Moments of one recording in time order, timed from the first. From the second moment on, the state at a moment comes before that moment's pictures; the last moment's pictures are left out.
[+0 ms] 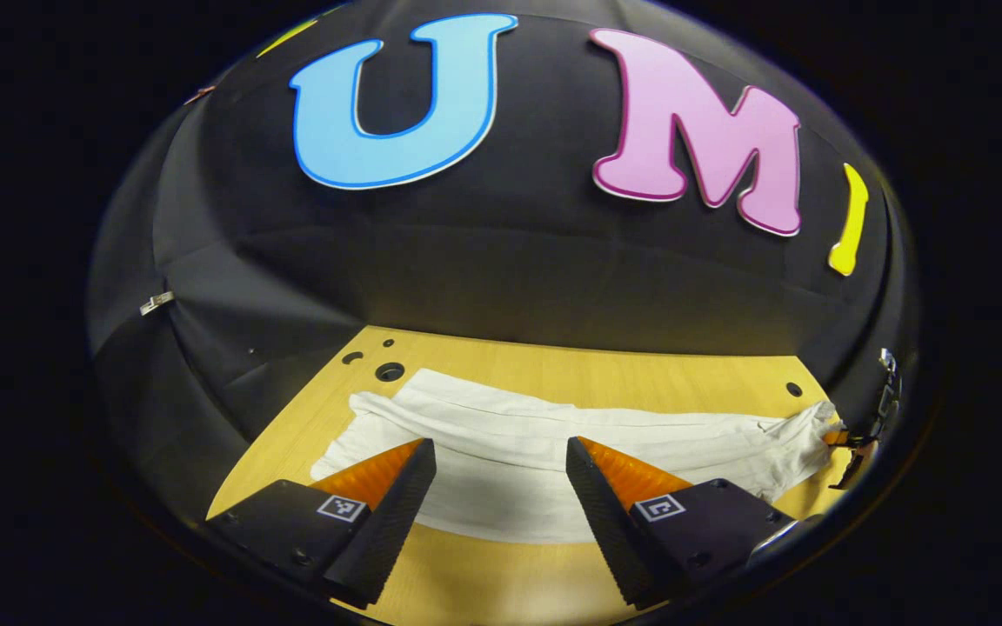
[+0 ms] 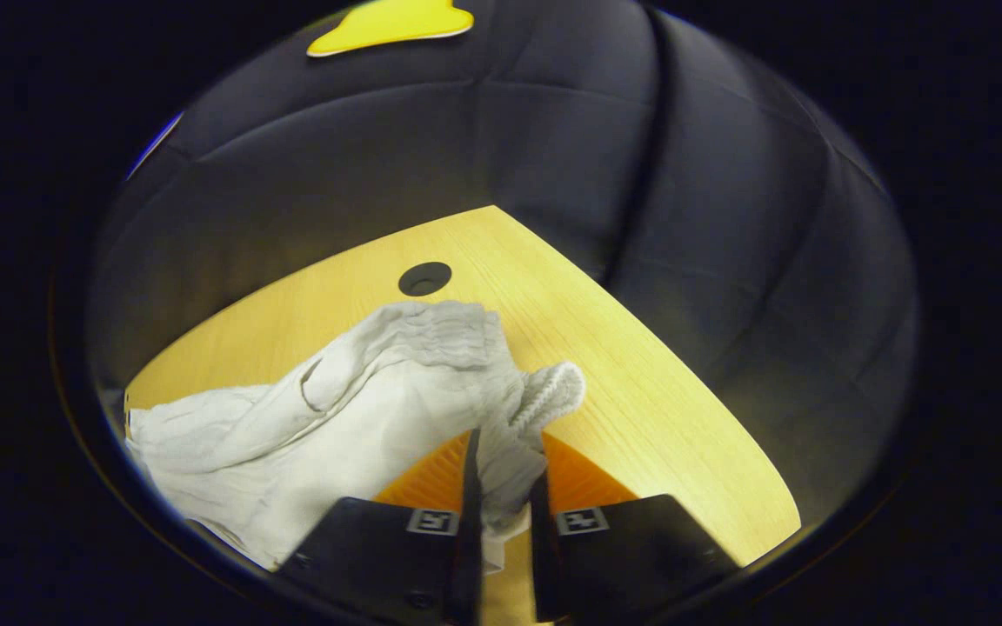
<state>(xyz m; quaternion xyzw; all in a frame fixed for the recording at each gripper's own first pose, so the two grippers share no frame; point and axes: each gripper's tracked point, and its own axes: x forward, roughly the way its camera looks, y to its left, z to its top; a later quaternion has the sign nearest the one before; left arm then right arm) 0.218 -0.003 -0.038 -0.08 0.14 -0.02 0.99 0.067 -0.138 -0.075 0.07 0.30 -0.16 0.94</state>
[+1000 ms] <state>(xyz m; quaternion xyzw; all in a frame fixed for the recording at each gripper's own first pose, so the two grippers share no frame) 0.165 0.115 -0.064 -0.10 0.12 -0.03 0.99 0.011 -0.053 0.123 -0.01 0.19 -0.12 0.97</state>
